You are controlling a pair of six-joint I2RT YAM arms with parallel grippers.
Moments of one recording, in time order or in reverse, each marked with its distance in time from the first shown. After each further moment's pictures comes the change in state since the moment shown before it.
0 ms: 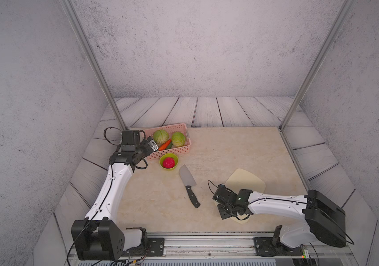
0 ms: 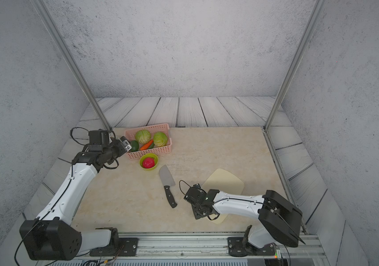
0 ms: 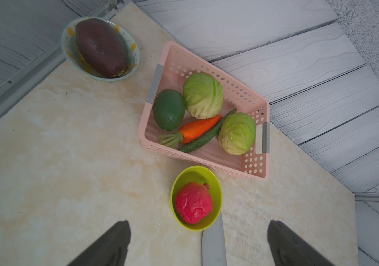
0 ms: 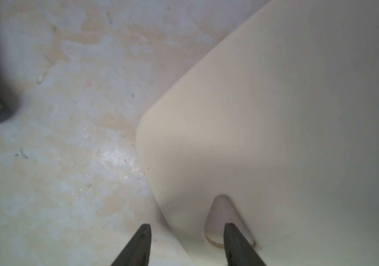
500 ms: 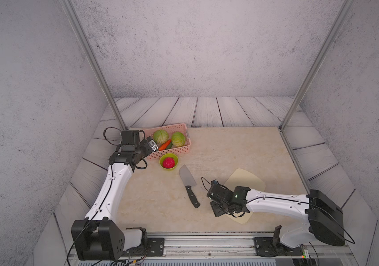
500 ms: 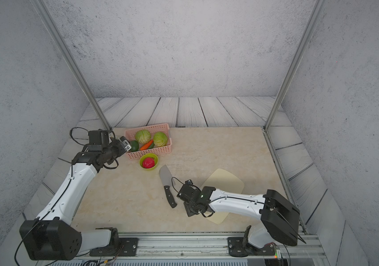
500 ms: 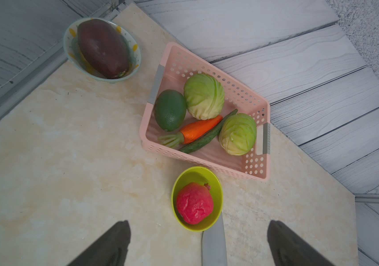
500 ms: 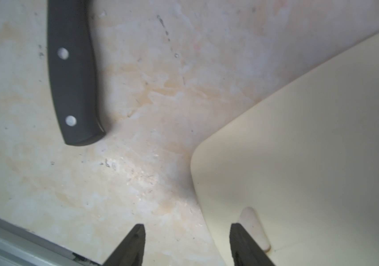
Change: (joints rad) left arm 0.002 0.000 0.000 0.000 0.000 -0.001; right arm 0.045 -0.015 0.113 -0.069 0.035 -0.033
